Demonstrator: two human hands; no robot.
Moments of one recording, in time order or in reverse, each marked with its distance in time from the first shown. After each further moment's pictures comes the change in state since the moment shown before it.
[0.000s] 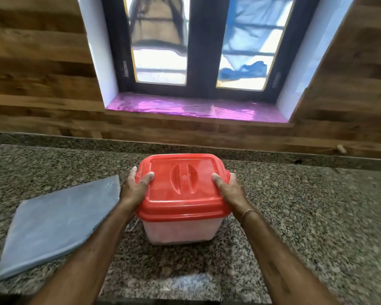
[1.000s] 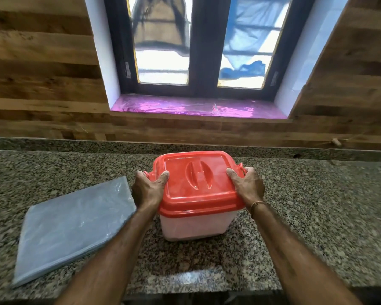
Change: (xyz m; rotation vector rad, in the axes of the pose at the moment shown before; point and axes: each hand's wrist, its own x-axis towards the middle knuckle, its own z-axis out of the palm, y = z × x) left_hand -0.017 0.004 -0.008 0.149 0.226 0.095; right_hand -0.014 -0.011 0.011 -0.268 0.355 -0.008
